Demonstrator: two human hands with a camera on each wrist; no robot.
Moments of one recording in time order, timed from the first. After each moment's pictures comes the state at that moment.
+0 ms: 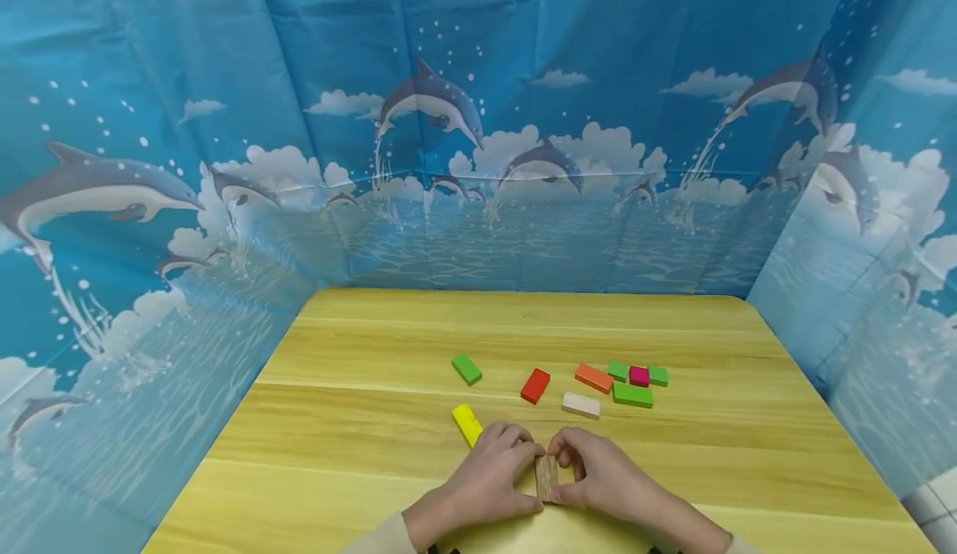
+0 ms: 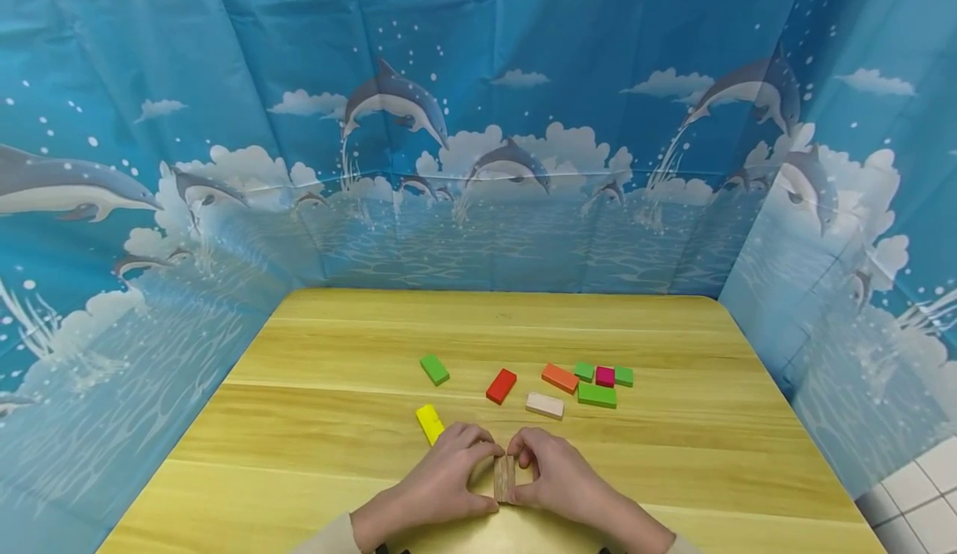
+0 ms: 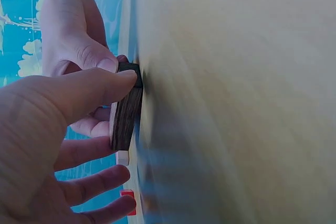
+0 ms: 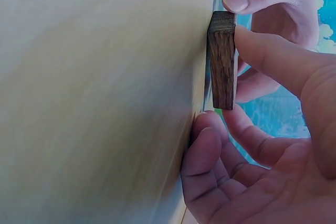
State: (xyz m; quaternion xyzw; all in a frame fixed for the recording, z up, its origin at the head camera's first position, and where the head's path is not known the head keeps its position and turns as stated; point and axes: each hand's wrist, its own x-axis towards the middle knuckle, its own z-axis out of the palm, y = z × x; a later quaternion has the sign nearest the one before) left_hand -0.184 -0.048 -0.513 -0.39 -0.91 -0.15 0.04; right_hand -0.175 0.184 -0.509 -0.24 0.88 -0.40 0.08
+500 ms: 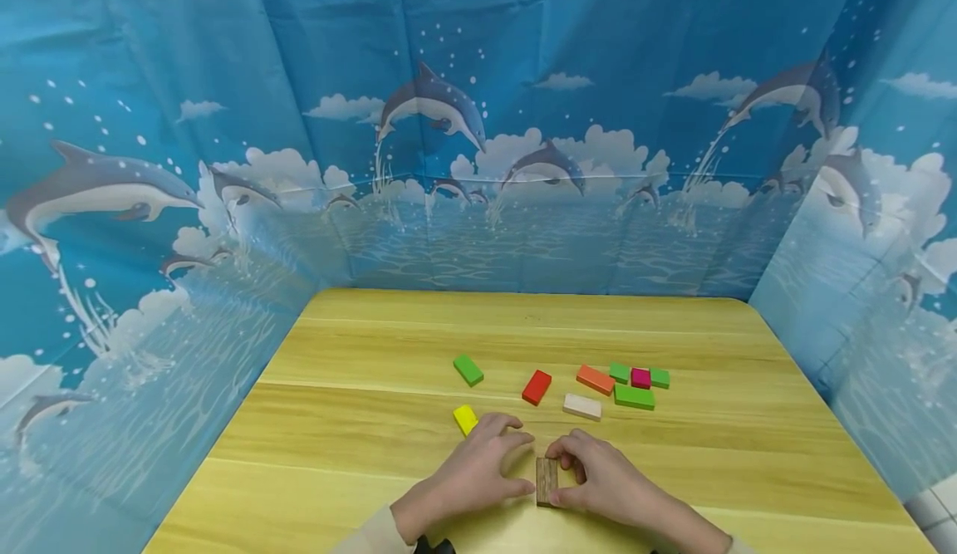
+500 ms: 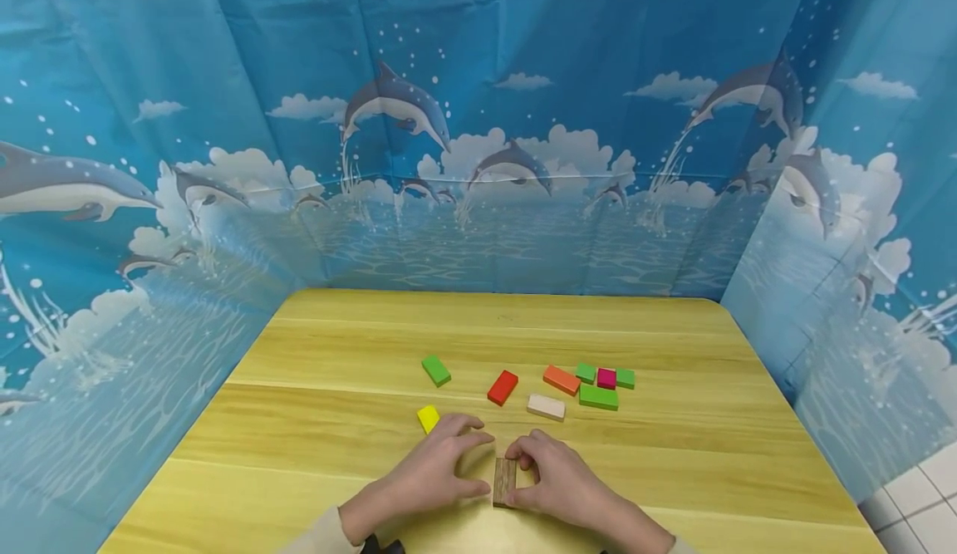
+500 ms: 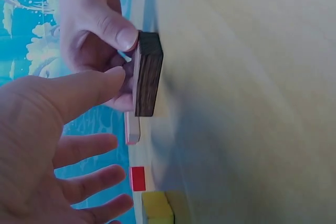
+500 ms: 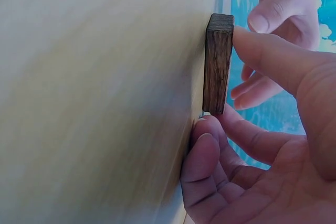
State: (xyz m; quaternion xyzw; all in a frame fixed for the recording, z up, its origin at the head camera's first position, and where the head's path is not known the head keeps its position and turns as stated) left_hand -0.190 -0.064 -0.502 -0.34 -0.92 -0.21 -0.01; right_hand -0.171 0.181 -0.512 -0.25 0.90 -0.36 0.04
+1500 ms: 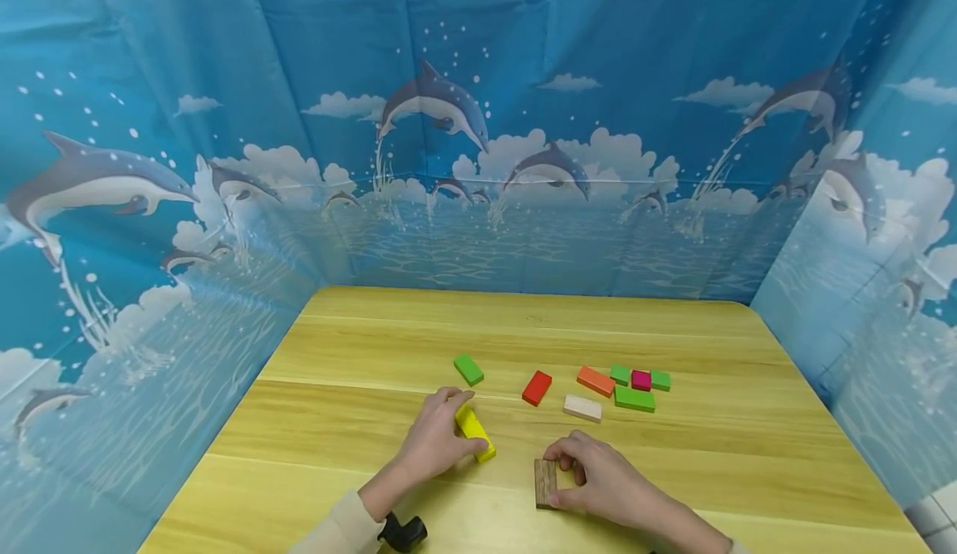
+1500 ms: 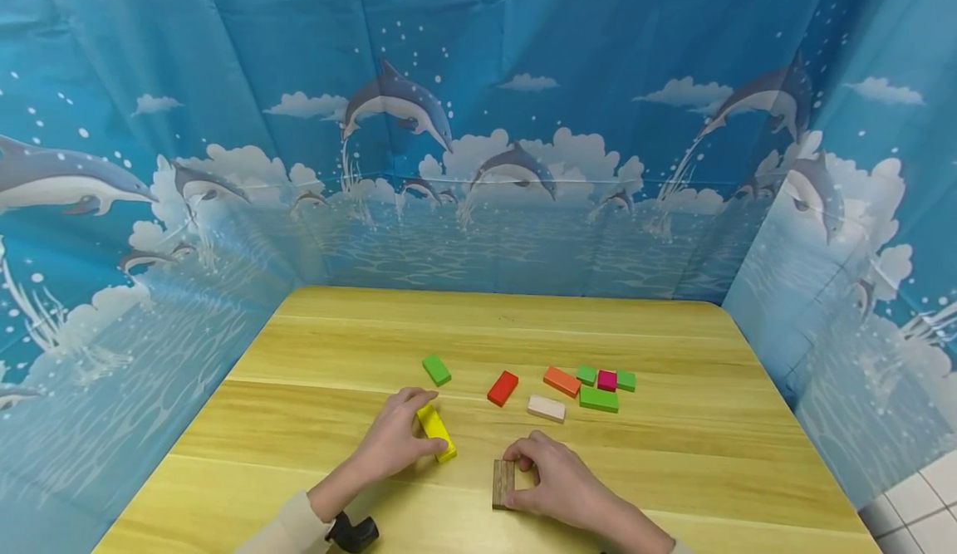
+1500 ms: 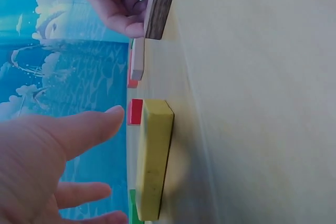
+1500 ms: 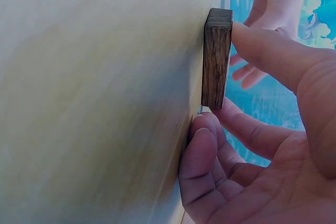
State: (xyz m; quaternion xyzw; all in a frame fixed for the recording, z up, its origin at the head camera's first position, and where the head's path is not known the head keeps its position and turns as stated) left_hand -0.224 -0.106 -0.503 -0.17 -0.93 -0.32 0.01; right_hand -0.180 0.188 -0.511 -0.27 0.89 -0.36 0.06
